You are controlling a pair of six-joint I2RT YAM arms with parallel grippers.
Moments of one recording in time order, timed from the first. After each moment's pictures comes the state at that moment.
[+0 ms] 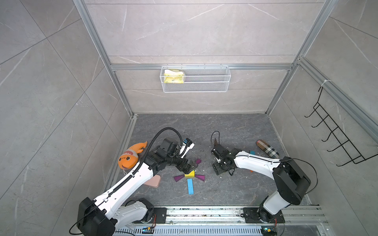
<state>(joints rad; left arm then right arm) -0.63 1.12 0.93 -0.65 0.41 0.01 0.73 1.63 0.97 -0.68 0.13 0.30</state>
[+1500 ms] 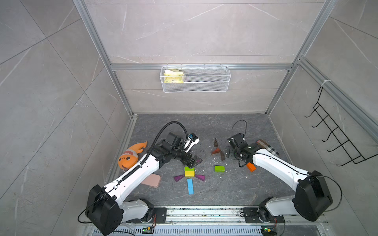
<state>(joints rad) -0.63 1.24 1.02 -0.58 0.48 0.08 0.45 1.36 0.94 -0.73 0.35 0.71</state>
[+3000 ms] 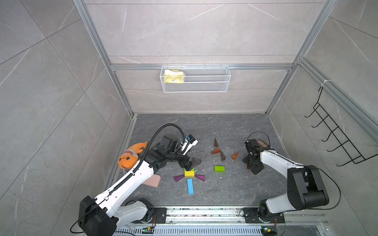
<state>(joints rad) -0.63 1.14 0.98 -0.55 0.49 0.13 0.14 1.48 0.79 -0.72 0.21 1.13</state>
